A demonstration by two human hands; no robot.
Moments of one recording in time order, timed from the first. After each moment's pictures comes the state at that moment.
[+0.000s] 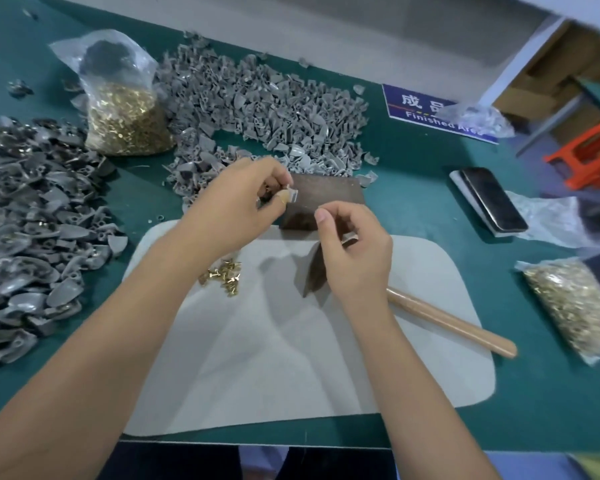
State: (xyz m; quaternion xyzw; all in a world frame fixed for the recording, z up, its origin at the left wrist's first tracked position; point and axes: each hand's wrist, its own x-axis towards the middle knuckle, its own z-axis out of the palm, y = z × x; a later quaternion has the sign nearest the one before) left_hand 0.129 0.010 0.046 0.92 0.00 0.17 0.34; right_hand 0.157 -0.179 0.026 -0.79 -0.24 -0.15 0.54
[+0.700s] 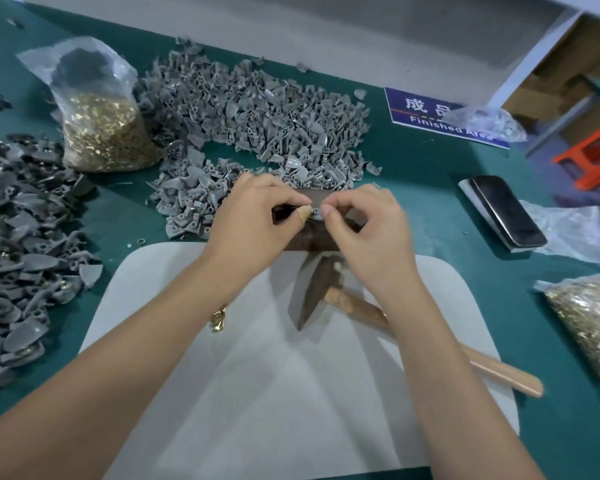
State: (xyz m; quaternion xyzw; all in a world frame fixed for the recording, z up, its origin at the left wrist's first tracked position) left_hand 0.158 -0.017 0.028 0.90 0.05 0.24 0.36; right_hand 0.216 -0.185 0.050 -0.87 -0.29 -0.11 0.40
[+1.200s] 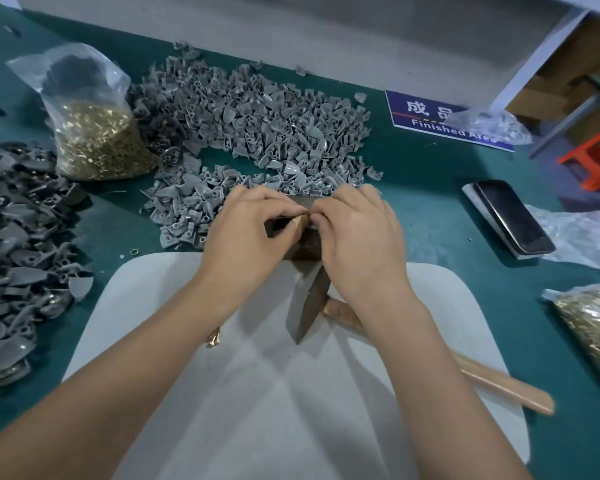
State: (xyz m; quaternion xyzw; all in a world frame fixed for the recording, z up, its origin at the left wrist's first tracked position) left_hand 0.154 -0.021 0.024 0.88 0.07 0.25 0.39; right_hand 0.209 -0.168 0.062 -0.91 -0.35 -0.17 0.16
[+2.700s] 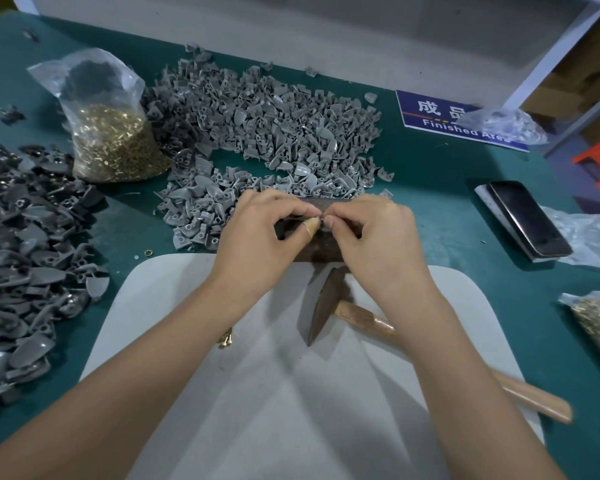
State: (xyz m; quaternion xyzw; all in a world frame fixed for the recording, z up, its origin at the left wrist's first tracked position) left_hand 0.154 -0.023 0.021 0.86 0.08 0.25 0.43; right_hand 0.226 -0.175 0.060 -0.89 -0.35 -0.10 0.27
